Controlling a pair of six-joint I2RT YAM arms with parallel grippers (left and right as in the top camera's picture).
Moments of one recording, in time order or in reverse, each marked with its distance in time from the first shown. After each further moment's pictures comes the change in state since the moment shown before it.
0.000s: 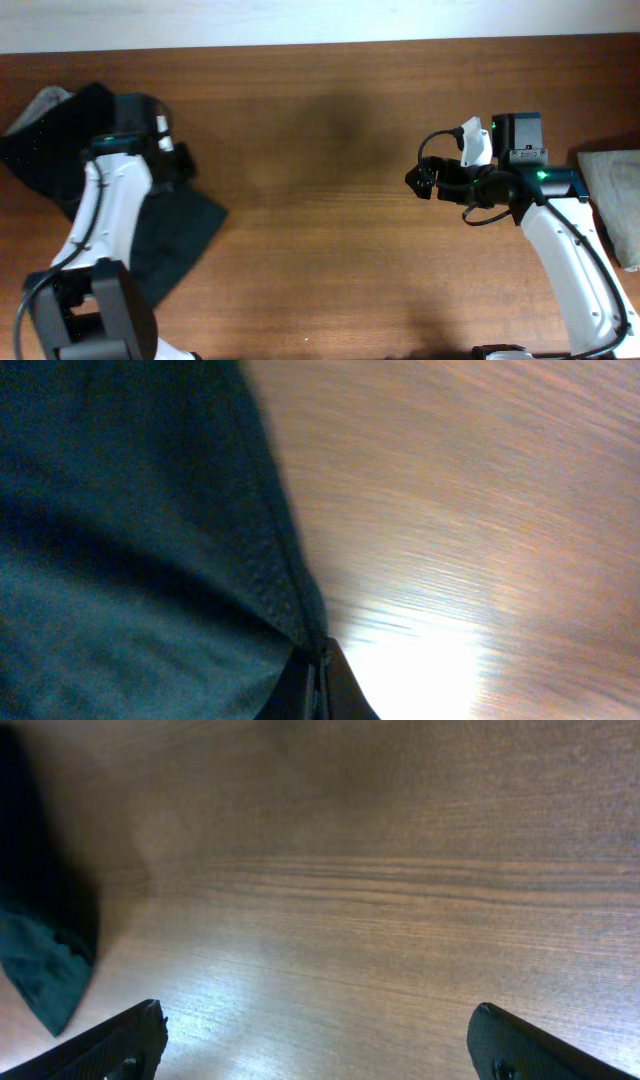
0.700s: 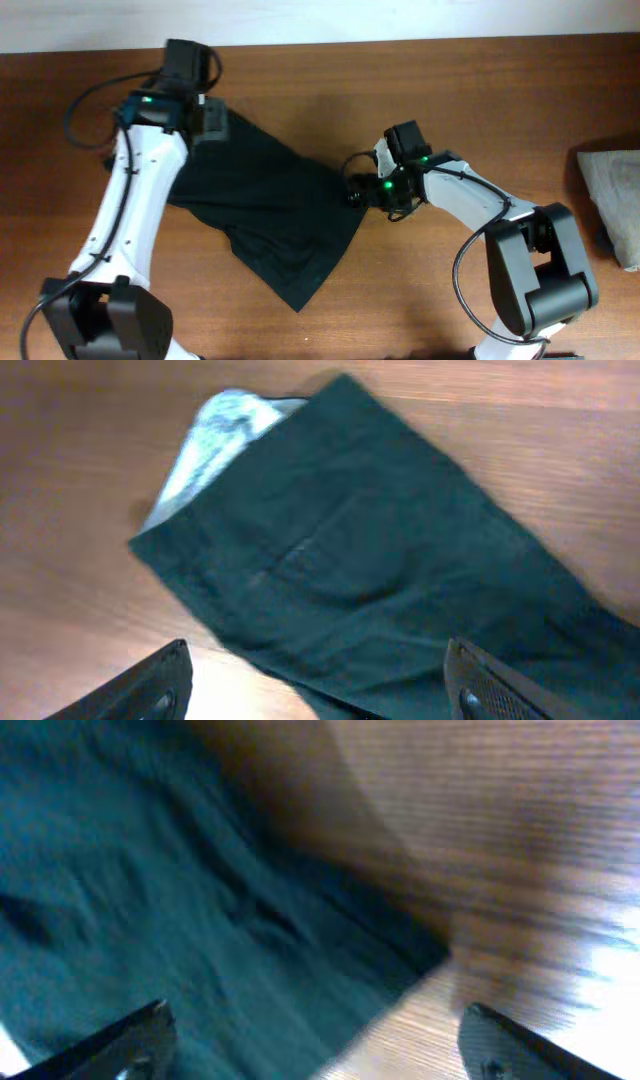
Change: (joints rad) left arm -0.211 0.024 0.357 -0.163 -0.351 0.085; right arm 0.307 0.491 0.006 0.312 0.009 0.200
